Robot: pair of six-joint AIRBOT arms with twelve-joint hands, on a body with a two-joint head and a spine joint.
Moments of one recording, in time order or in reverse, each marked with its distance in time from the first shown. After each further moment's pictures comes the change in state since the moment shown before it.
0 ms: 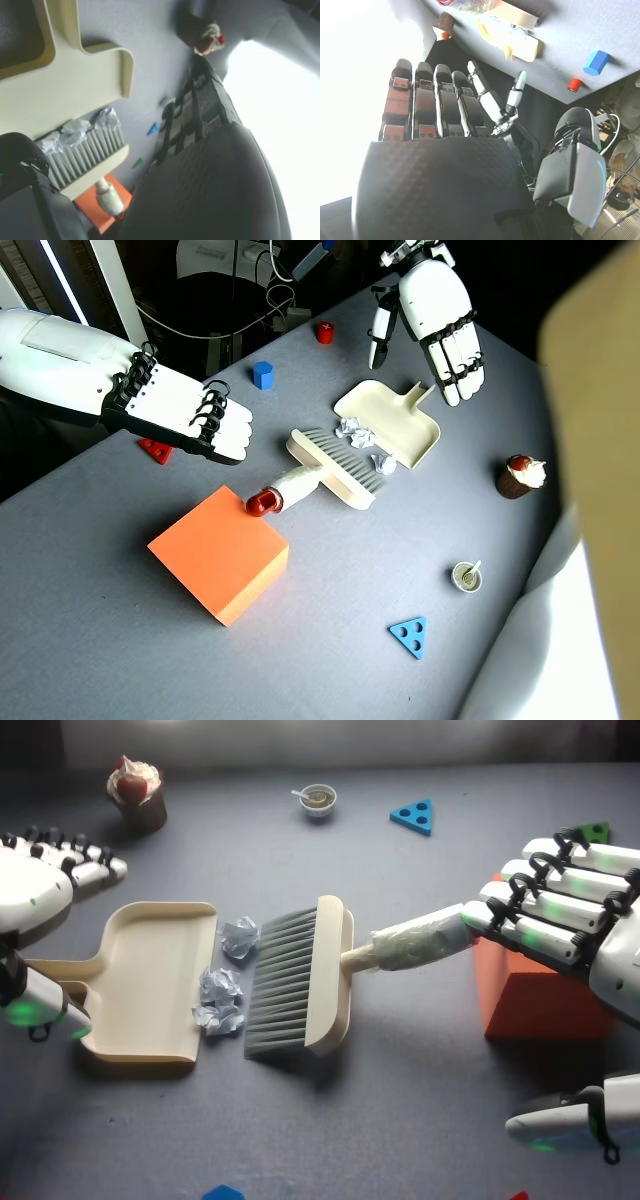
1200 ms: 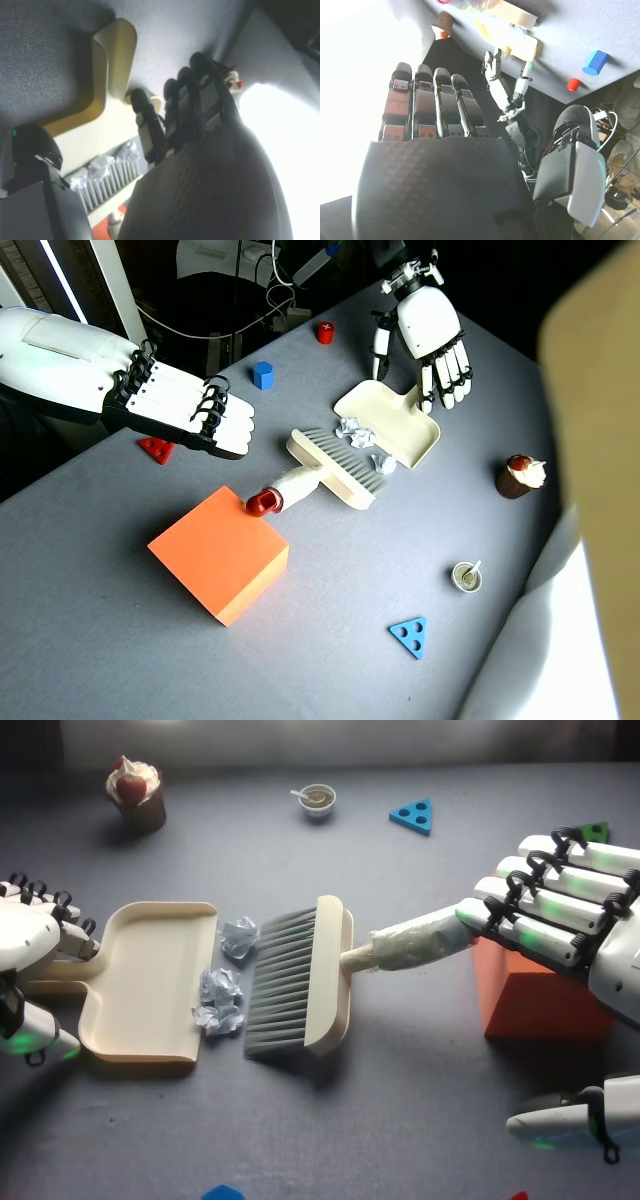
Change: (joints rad) left arm 0.141 -0.096 0.098 -0.036 -0.074 -0.069; right arm 0.000 0.000 -0.001 -0.007 0.000 0.000
